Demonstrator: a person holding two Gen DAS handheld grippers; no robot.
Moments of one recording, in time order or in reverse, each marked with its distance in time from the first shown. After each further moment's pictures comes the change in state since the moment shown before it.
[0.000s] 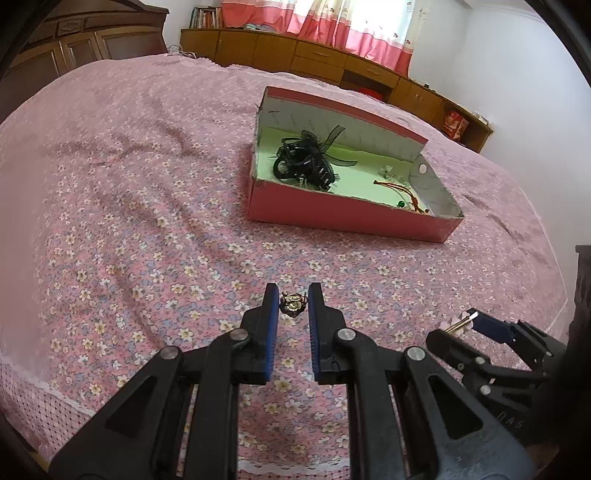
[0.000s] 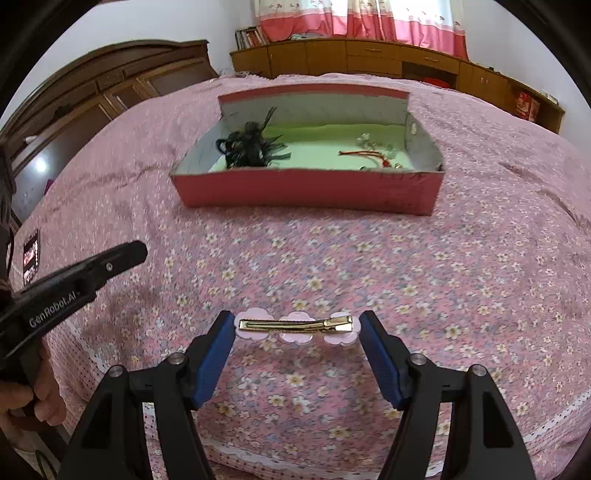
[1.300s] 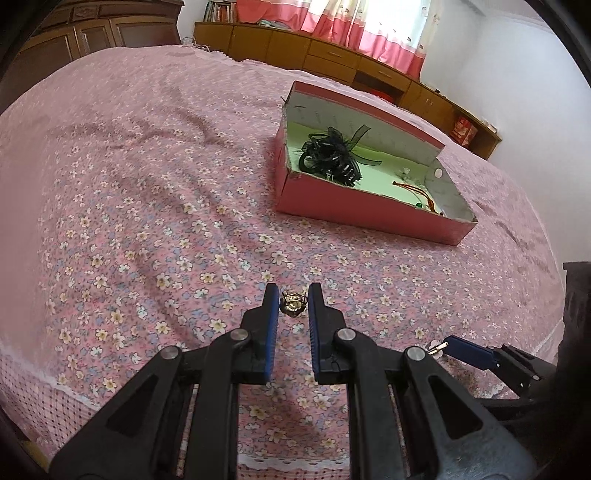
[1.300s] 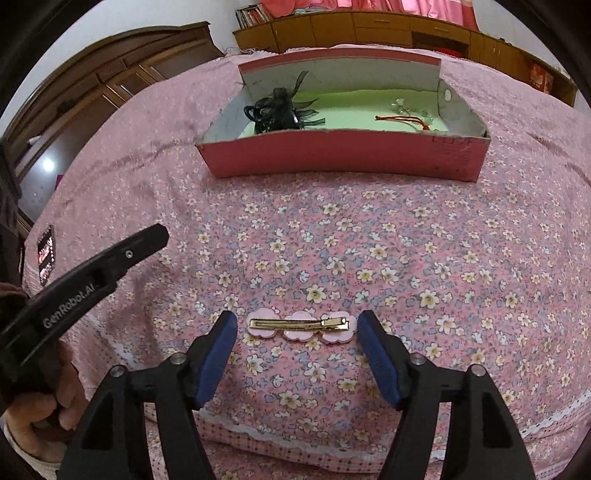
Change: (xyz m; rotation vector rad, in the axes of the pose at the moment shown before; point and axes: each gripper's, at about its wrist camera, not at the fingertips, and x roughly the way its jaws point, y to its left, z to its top) left arm -0.009 0.026 -0.009 -0.056 0.010 0.016; right arm 0.021 0.036 0.001 0.033 0.122 0.076
